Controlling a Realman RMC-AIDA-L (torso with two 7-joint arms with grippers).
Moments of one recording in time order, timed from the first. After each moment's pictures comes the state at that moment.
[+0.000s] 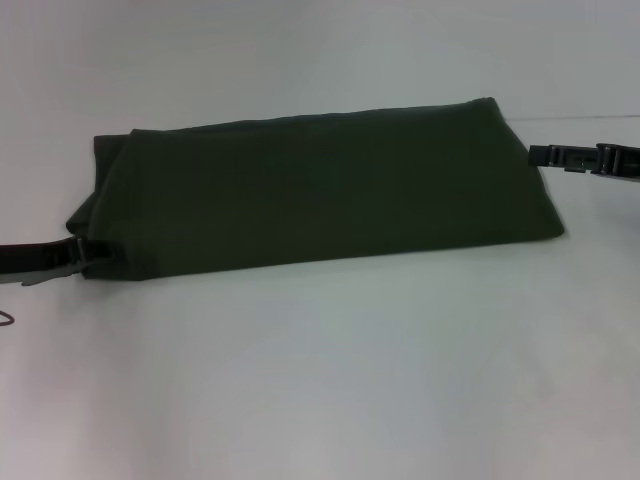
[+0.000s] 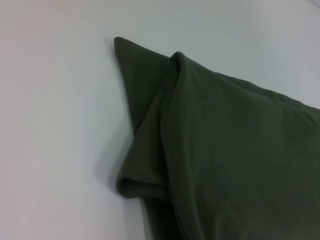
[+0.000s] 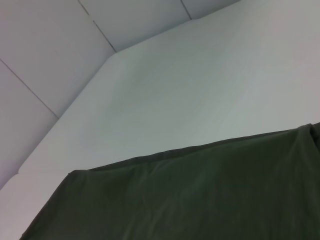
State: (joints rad) left arm -0.64 -1.96 0.63 0.49 2.28 1.02 -2.26; right arm 0.66 1.88 -0.58 -0.54 -2.09 -1.24 2.02
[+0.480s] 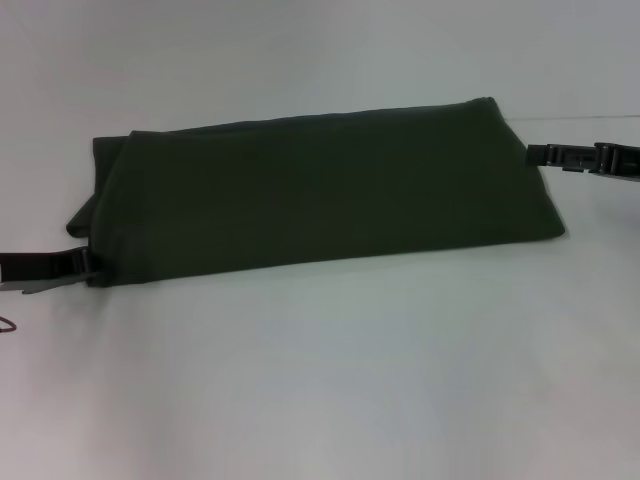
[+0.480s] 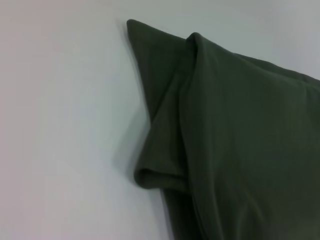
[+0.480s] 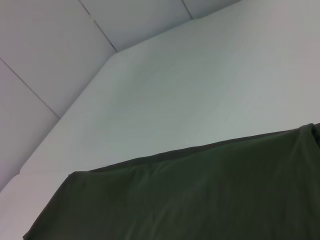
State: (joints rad) left arm -0.67 -1.95 0.63 0.45 2.36 0.97 -2.27; right arm 0.66 1.89 -0.58 -0.54 -2.09 -1.24 2.02
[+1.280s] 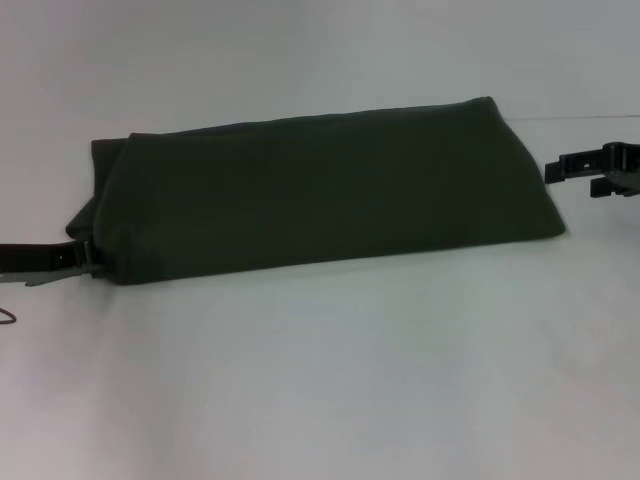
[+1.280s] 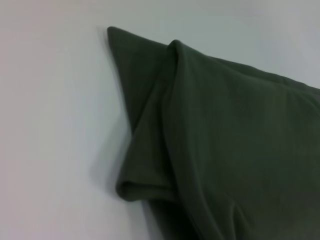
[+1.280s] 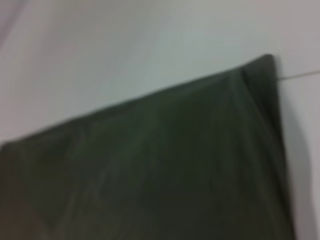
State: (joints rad) left arm -0.68 -1.95 0.62 0.47 2.35 1.03 -2.28; right arm 0.78 1.81 -0.68 -0.55 -2.38 -1.24 2.45
